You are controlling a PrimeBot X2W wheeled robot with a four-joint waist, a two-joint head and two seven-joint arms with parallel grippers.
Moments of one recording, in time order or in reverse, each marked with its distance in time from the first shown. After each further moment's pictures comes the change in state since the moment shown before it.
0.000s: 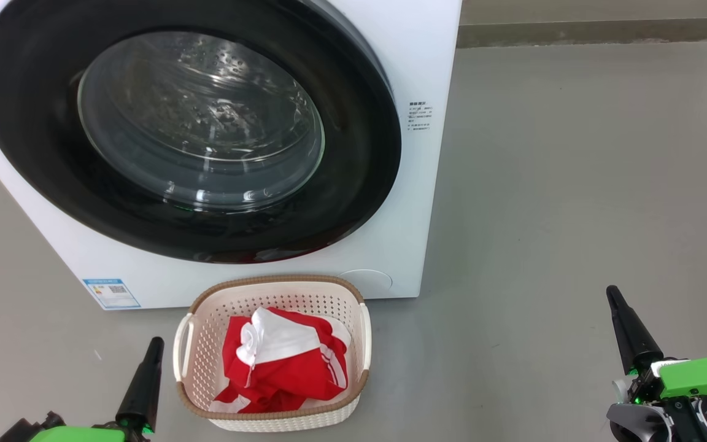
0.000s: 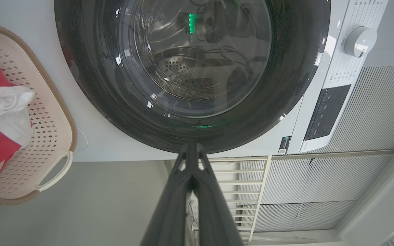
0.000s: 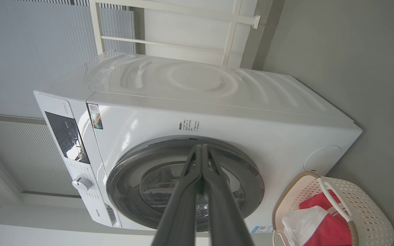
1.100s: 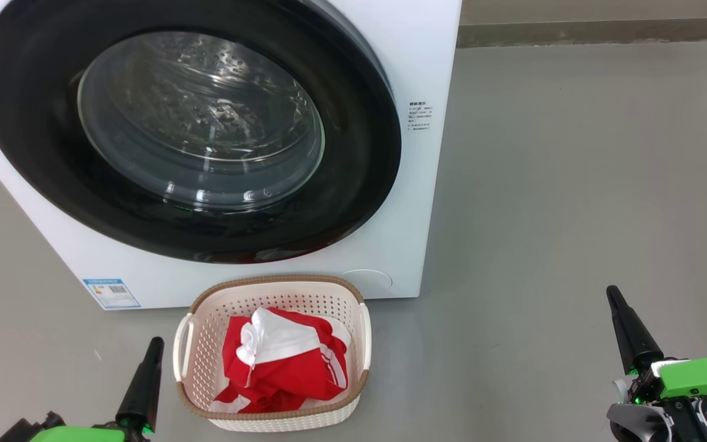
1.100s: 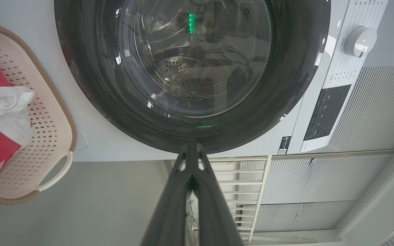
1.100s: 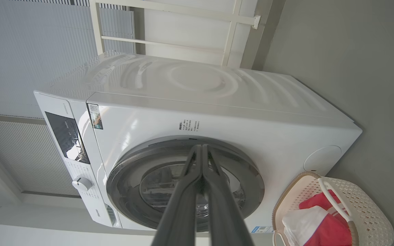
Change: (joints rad) left arm 0.000 0.000 0.000 0.000 0.000 0.000 0.000; right arm 0.000 0.000 -0.001 0.000 0.000 0.000 0.000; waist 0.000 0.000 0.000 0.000
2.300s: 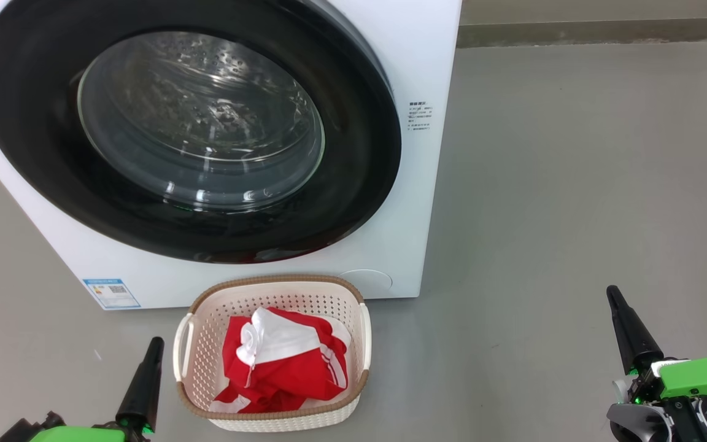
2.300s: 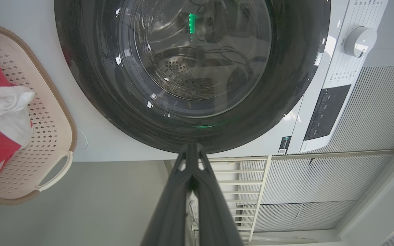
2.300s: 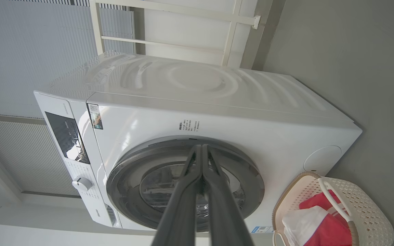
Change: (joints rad) left arm 0.000 0.000 0.000 0.000 0.000 0.000 0.000; right arm 0.000 0.000 0.000 0.000 0.000 0.000 0.000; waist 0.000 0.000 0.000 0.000
